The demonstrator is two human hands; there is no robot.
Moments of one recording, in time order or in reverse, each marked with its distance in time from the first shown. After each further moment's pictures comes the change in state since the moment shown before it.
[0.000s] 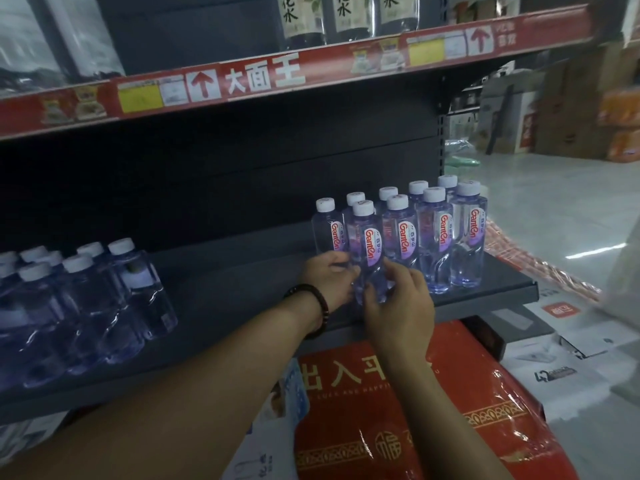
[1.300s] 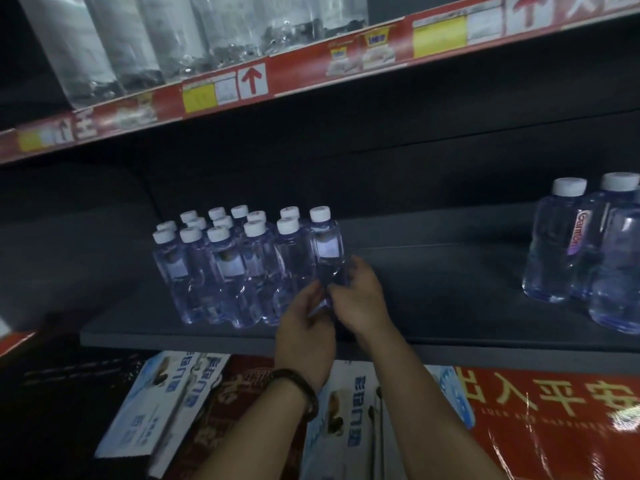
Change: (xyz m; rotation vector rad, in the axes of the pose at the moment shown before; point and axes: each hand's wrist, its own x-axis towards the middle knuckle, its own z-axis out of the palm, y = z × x) left_hand -0.088 -0.117 -0.262 -0.097 0.583 0.044; right_hand -0.116 -0.207 0.207 0.615 -0.870 0.267
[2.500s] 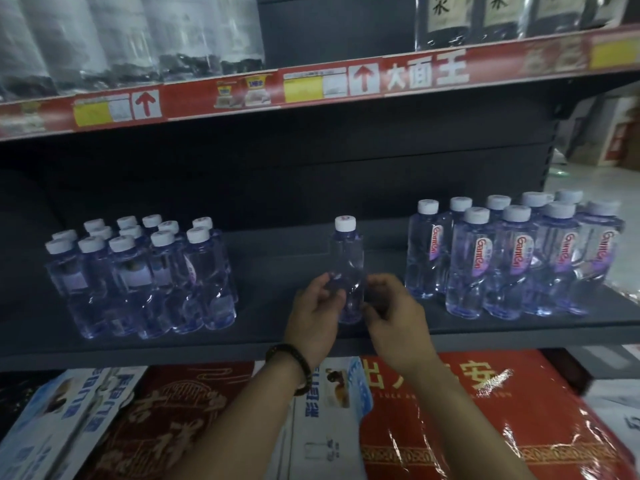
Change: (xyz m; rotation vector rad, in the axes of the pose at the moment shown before) left_hand -0.035 0.034 0.122 0.045 -0.369 0.048; right_hand -0.074 0.015 -0.193 -0.350 0.207 -0.299
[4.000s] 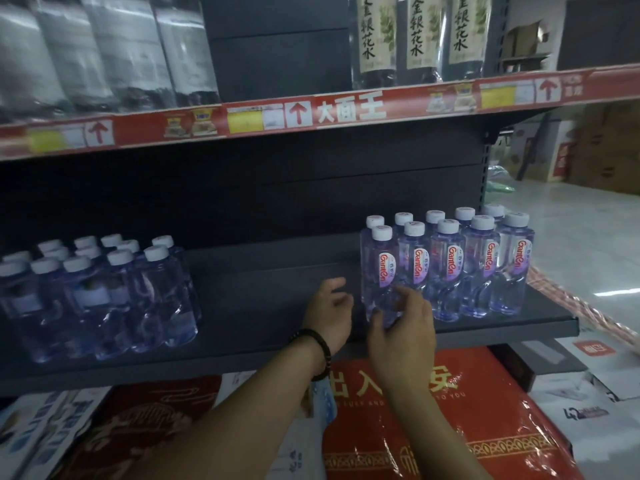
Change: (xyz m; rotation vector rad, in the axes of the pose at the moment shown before) left_hand 0.012 0.024 0.087 -0.019 -0.087 -0.051; right_hand -0.032 0.004 -0.049 -0.266 0.485 0.067
